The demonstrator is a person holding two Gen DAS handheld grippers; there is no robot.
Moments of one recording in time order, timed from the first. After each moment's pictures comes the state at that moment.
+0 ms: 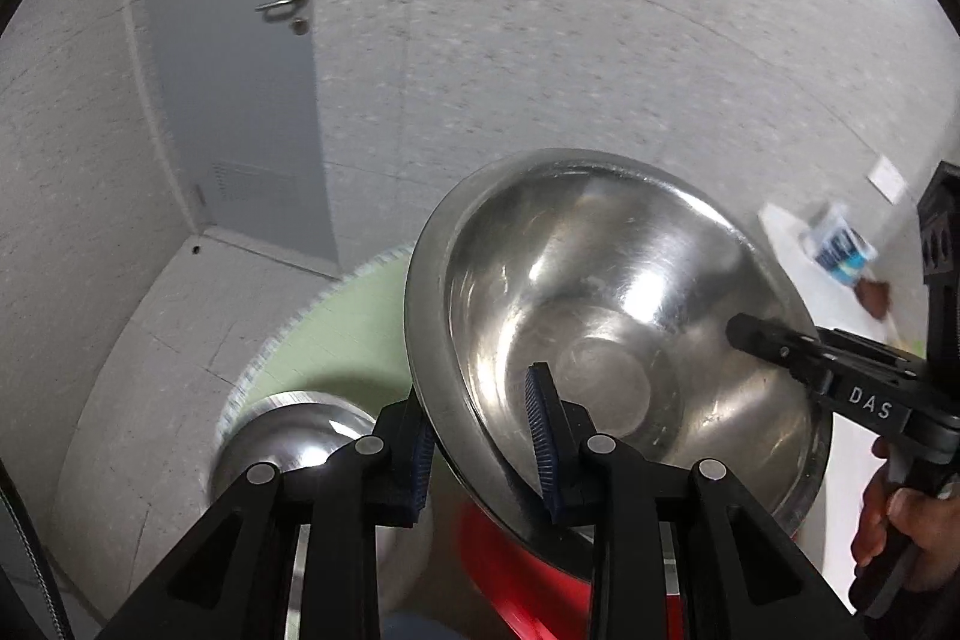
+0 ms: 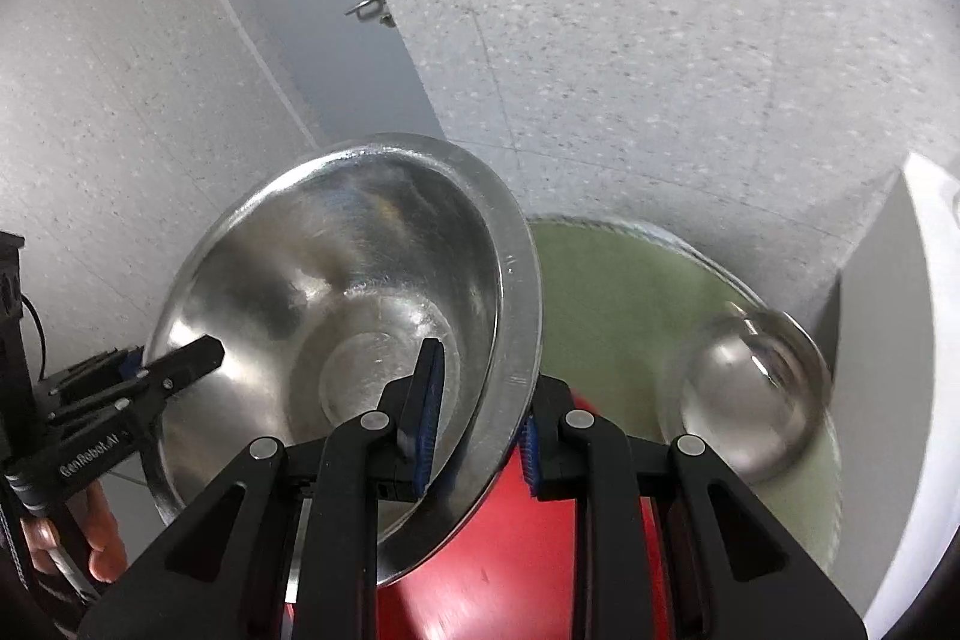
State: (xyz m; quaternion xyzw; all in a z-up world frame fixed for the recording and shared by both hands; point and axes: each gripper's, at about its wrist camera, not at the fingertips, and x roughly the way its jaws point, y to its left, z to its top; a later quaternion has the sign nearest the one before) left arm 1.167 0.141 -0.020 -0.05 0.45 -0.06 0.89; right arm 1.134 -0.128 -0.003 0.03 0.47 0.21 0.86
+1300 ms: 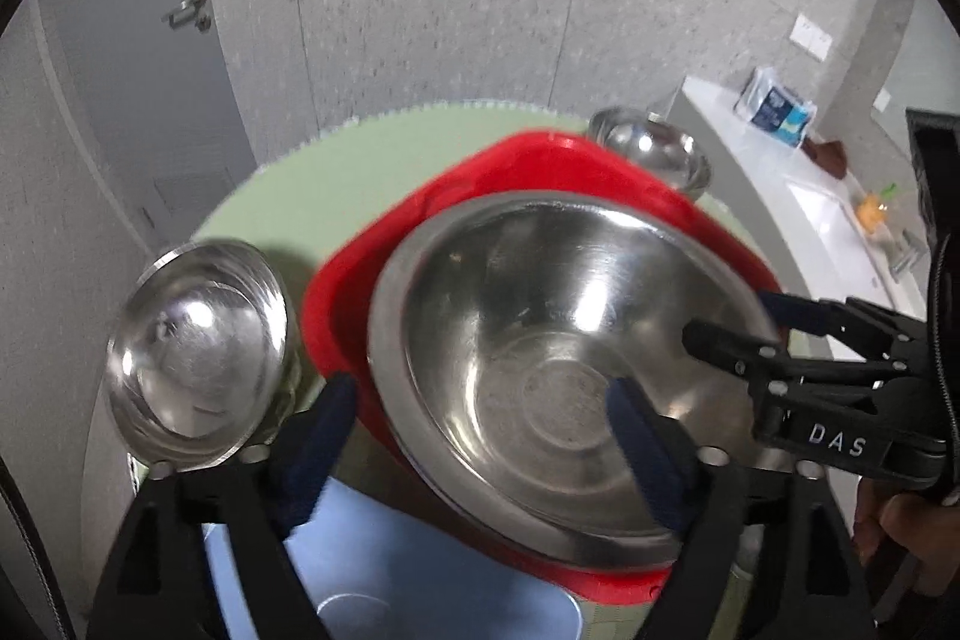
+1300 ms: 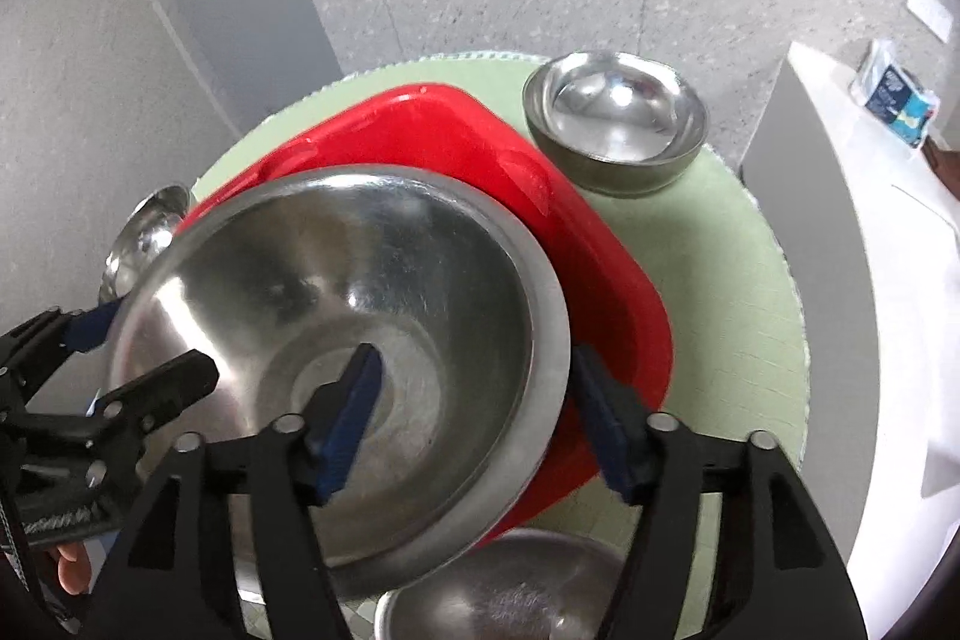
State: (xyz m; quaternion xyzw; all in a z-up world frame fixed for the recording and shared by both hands) left arm 1.070 0.090 -0.061 0.03 0.48 -0.15 0.87; right arm 1.006 -0.157 -0.068 0.02 0.49 0.10 0.87
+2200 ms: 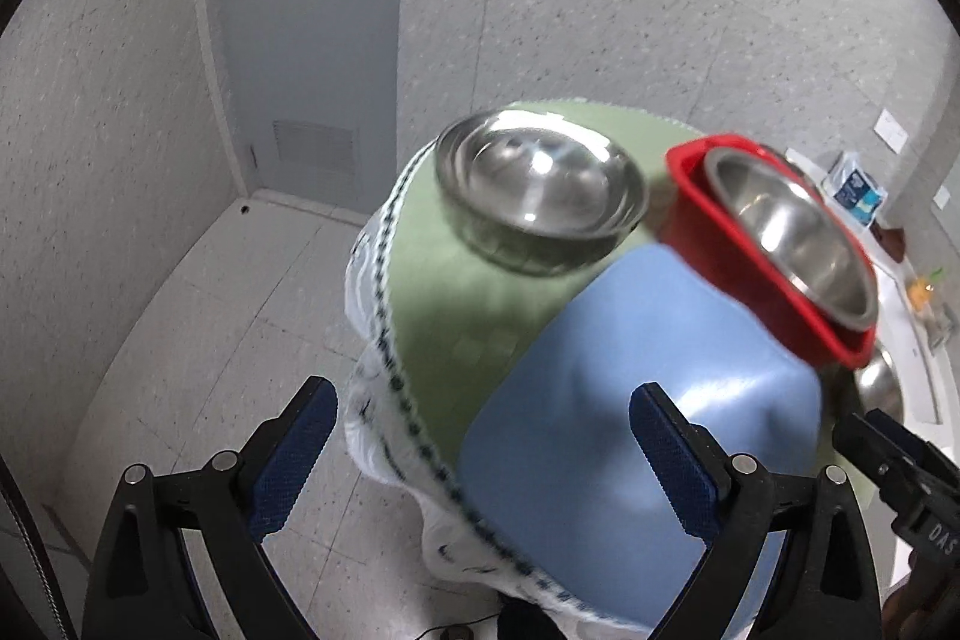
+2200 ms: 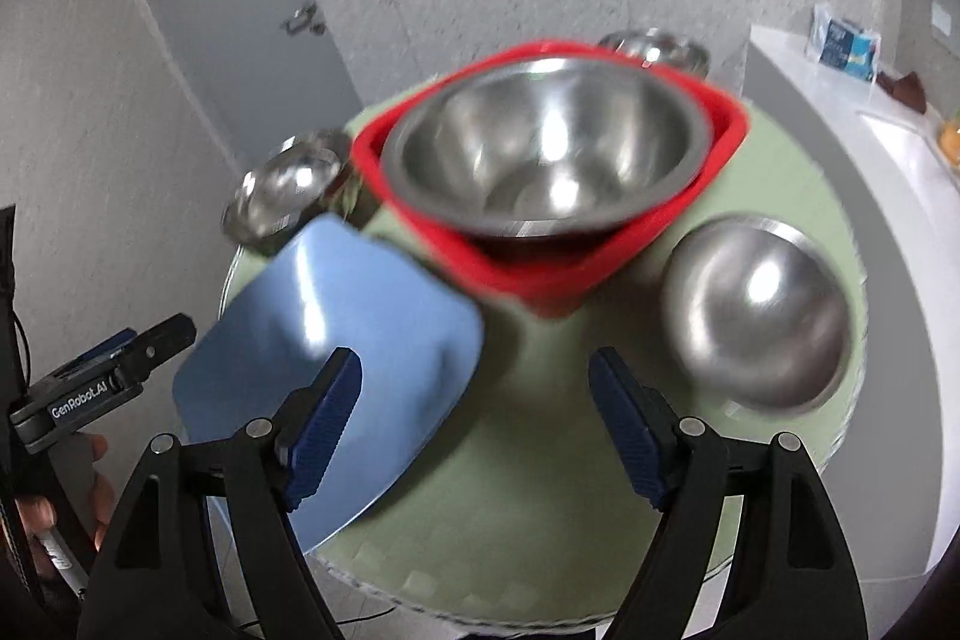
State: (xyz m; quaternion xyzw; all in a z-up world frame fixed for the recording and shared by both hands) left arm 0.923 0.277 -0.098 -0.05 0.46 -0.04 0.89; right arm 0.850 -0.055 -0.086 0.09 0.44 0.07 0.89
